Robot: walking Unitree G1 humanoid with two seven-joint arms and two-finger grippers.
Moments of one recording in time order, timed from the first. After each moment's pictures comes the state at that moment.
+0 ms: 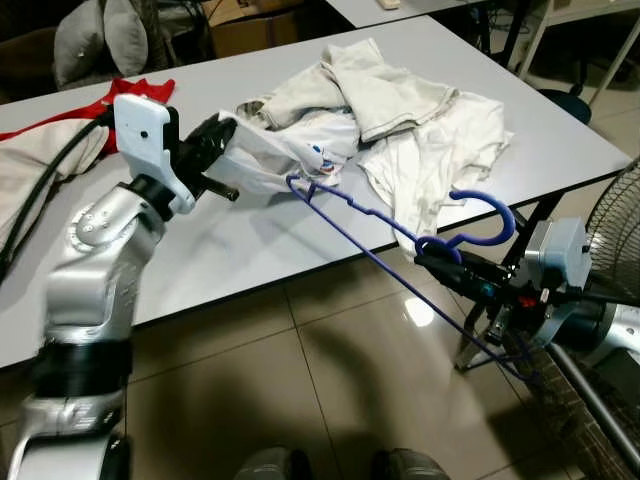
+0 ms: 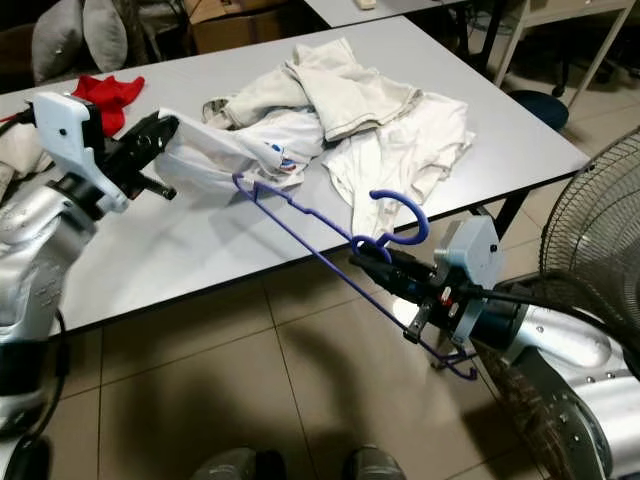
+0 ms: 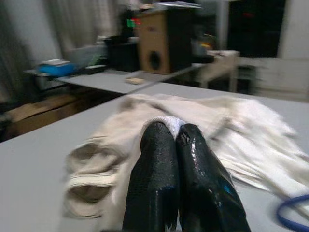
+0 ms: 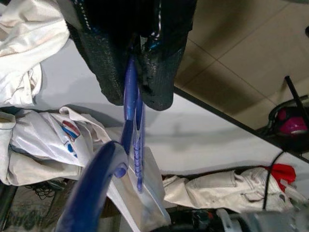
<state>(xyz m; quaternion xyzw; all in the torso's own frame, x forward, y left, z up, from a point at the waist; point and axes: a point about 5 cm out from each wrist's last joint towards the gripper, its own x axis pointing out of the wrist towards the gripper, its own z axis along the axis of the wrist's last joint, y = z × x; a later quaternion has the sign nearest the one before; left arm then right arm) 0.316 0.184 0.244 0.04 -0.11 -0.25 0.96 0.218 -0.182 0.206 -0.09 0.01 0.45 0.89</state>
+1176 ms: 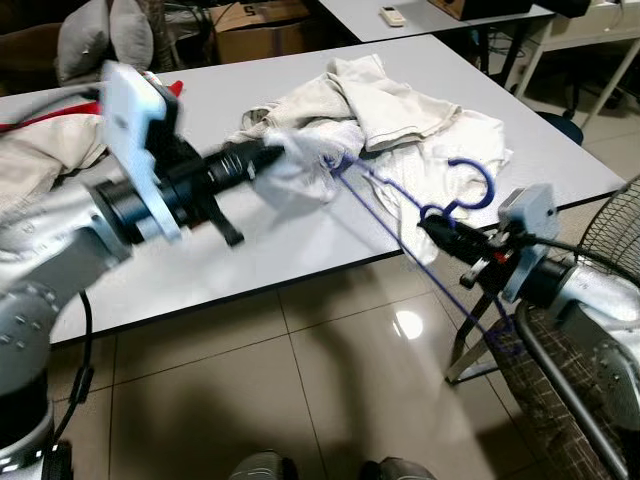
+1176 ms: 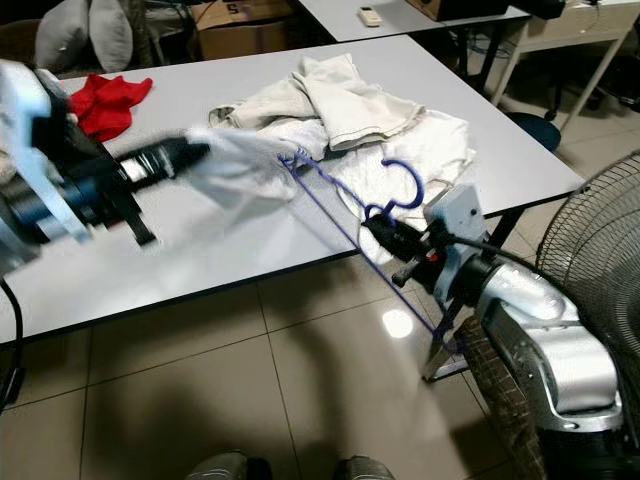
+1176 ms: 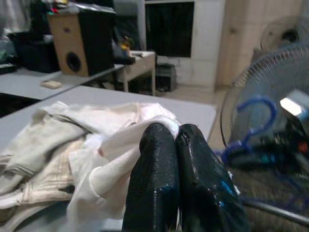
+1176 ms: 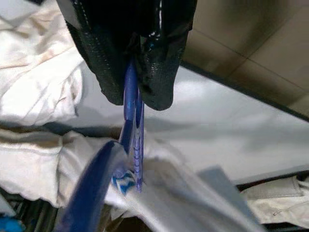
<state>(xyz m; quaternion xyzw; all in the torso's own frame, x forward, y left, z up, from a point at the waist) 0.251 0.164 0.296 0.02 -0.06 -0.41 0.91 0.266 -0.184 0.184 -0.06 0.04 0.36 0.93</state>
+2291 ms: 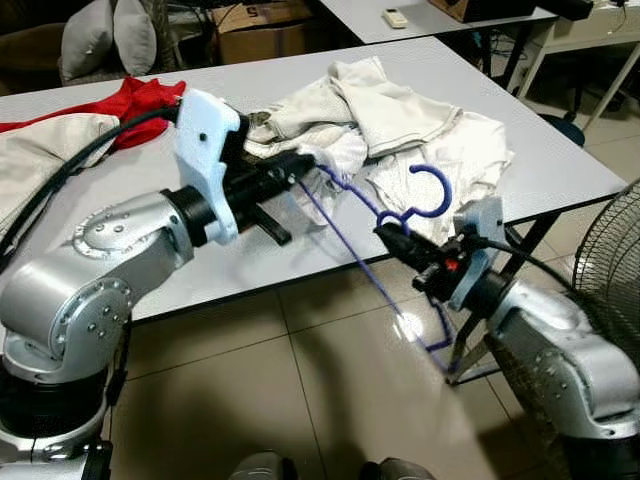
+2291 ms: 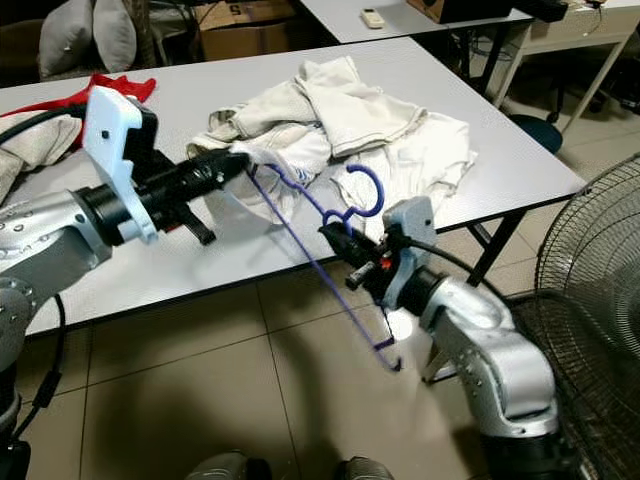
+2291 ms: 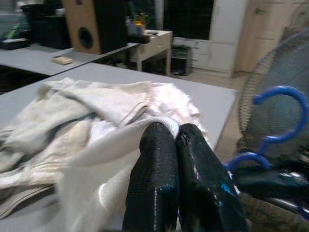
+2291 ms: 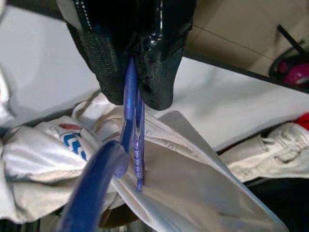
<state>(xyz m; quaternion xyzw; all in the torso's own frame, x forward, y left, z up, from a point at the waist) 0.275 0.135 0.267 0.03 -0.01 -0.36 0.93 0.265 -0.137 0.167 0.08 0.05 0.37 0.92</state>
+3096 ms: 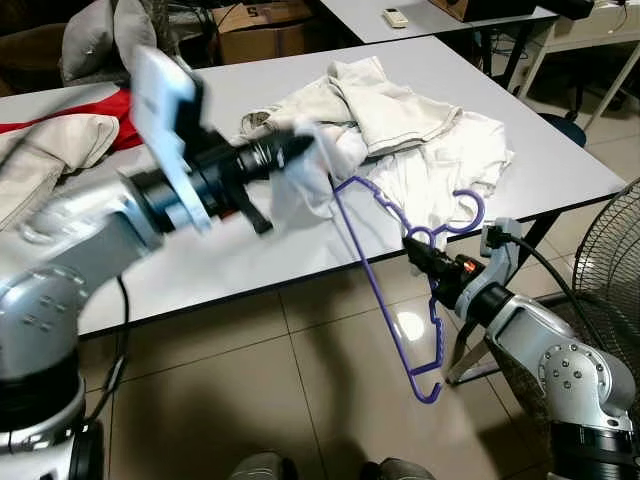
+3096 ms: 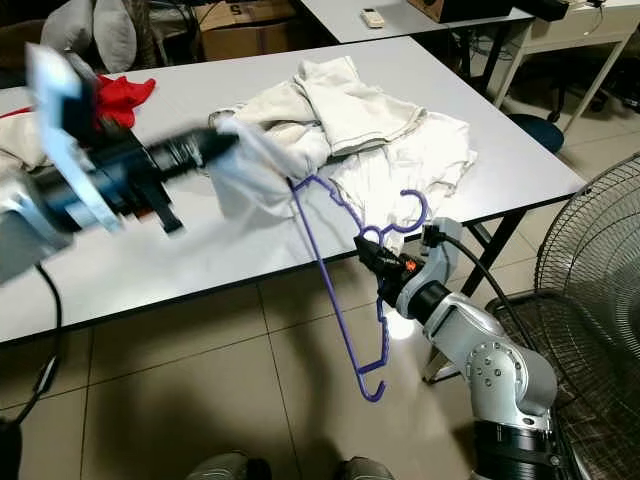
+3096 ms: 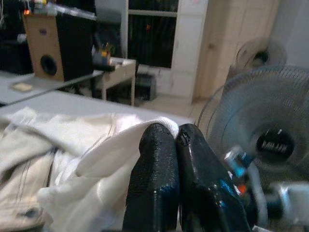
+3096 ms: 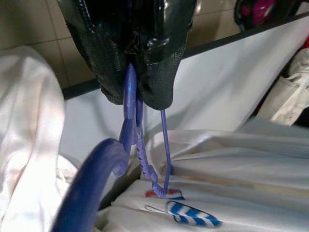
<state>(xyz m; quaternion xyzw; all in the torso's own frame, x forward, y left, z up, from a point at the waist) 0.256 0.143 0.303 -0.04 -0.07 -0.45 0.89 0.277 -0.165 0.132 0.29 0.16 0.23 0.92</state>
